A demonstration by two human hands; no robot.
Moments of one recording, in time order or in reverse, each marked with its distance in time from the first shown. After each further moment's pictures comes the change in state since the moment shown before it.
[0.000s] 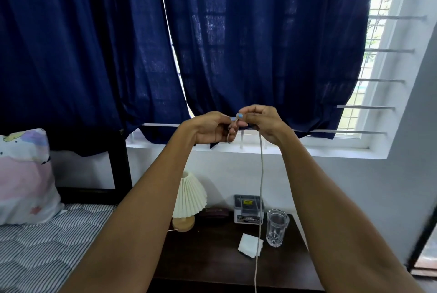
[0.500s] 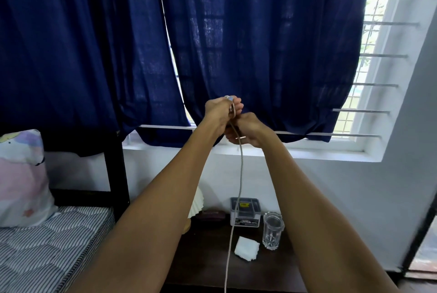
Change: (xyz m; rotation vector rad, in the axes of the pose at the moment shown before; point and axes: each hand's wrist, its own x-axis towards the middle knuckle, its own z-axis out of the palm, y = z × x) left_hand 0.043 0.013 0.031 -0.277 0.671 0.397; right_hand -0.004 -0.012 0.036 -0.256 -0.023 0.275
